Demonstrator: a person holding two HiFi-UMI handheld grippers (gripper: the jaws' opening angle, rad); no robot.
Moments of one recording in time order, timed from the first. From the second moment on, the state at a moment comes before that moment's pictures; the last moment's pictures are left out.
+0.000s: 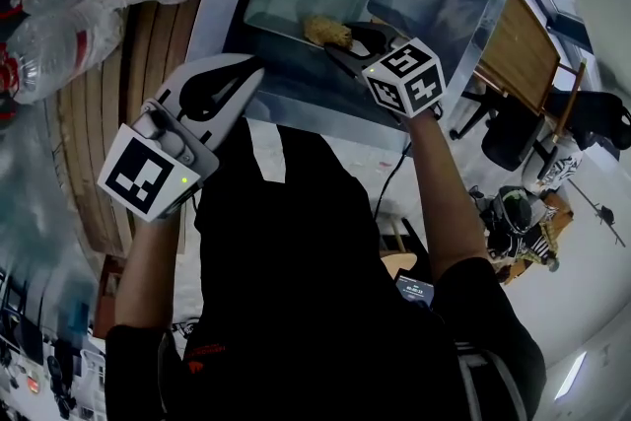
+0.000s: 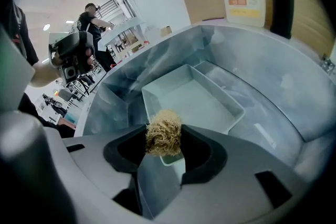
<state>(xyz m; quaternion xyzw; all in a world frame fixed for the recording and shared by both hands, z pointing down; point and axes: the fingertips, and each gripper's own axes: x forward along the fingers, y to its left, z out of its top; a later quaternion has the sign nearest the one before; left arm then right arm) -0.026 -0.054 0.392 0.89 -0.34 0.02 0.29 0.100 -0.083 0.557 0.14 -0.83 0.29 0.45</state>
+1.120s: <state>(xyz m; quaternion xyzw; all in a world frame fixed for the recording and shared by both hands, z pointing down) -0.018 -0.060 0.246 0.93 -0.33 0.05 0.14 0.107 -0.097 0.342 0.26 -0.91 0.23 0.23</state>
